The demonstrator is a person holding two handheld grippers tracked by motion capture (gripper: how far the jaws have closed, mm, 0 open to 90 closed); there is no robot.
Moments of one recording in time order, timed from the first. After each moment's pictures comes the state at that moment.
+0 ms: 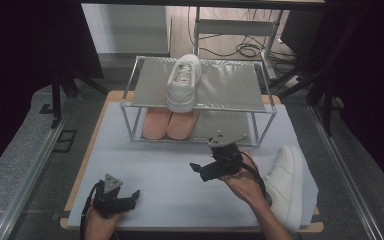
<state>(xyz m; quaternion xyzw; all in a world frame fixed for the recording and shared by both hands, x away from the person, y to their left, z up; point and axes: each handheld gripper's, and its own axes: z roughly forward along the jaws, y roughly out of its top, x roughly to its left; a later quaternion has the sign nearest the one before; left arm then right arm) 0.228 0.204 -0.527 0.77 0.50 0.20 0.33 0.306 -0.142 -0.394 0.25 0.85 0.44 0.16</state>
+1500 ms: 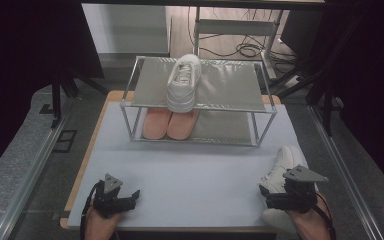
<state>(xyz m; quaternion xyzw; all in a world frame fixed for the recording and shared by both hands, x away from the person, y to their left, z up) 0.228 0.204 -0.527 0.77 0.50 0.20 0.33 0.222 -0.303 -0.418 0.45 0.79 0.33 0.26</state>
